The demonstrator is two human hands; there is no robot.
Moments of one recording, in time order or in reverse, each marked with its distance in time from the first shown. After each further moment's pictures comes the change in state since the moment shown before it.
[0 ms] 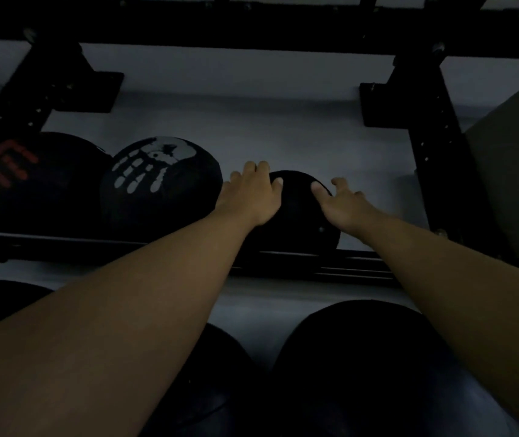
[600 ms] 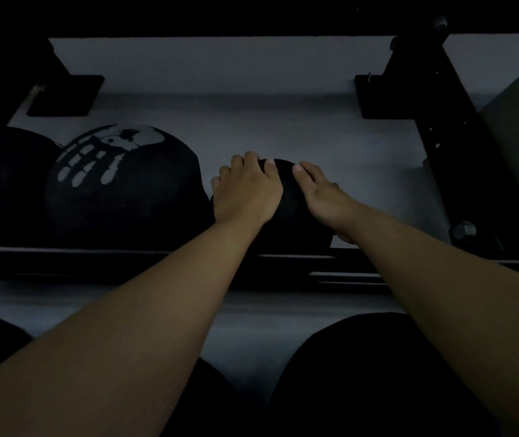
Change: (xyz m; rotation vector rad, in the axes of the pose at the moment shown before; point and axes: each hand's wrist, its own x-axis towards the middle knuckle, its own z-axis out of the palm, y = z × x) left_hand 0.040 0.008 0.064 -0.163 0.297 -0.079; right_hand 0.072 0.024 0.044 0.254 -0.008 -0.225
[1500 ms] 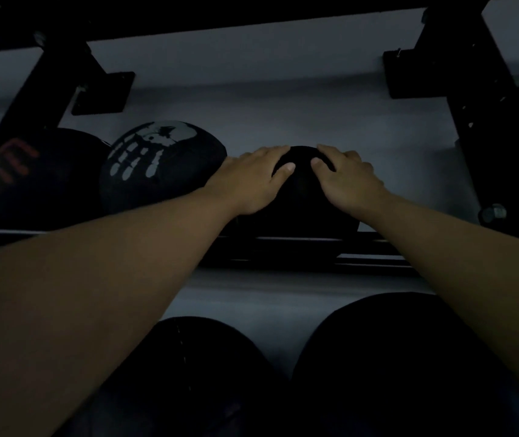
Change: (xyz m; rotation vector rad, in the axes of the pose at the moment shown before) left_hand -0.002 -0.031 -0.056 0.289 -0.310 0.344; right_hand -0.036 -0.029 -0.005 -0.283 0.103 -0.092
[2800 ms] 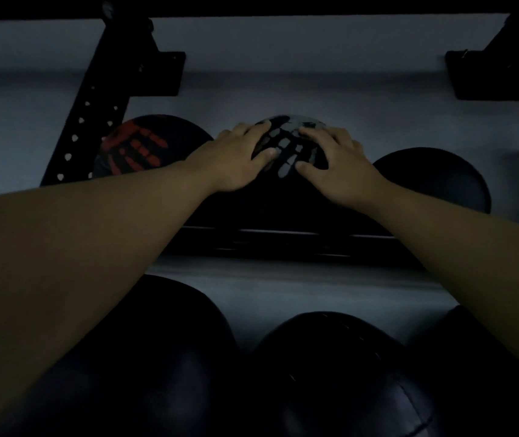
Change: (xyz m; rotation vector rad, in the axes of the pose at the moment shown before) left_hand -0.075 -0.241 -0.089 -0.071 -0.047 -0.041; right_hand -0.004 -0.204 0.127 -0.115 -0.040 -0.196
